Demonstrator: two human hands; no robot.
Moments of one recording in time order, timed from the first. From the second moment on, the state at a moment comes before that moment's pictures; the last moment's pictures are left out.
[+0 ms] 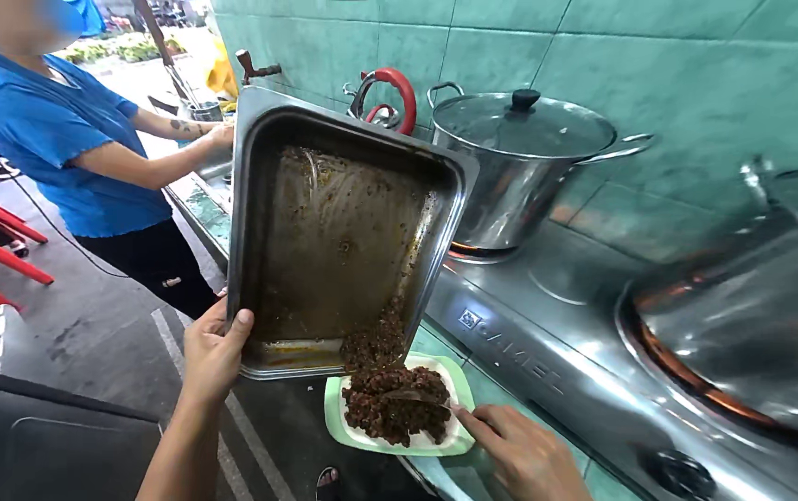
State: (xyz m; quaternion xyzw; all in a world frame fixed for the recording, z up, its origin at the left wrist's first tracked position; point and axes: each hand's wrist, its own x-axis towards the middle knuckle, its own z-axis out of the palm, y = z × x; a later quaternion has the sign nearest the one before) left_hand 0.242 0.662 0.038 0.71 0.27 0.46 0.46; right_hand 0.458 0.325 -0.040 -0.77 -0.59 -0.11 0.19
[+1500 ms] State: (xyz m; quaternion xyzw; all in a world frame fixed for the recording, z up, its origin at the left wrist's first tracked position) left_hand 0.247 0.659 0.021 0.72 0.27 0.45 0.46; right_hand 0.472 0.297 -0.029 -0.77 -0.60 -0.04 0.20
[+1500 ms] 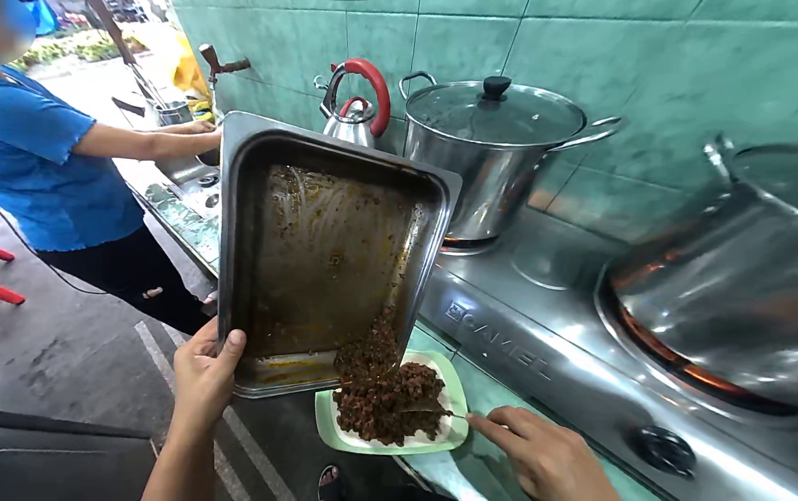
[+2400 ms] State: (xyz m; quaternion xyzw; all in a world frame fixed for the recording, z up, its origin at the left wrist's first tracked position) left_hand 0.270 0.644 0.040 0.71 0.29 0.39 0.50; right_hand 0.450 0.440 -0.017 -0.66 -0.64 -0.22 0.33
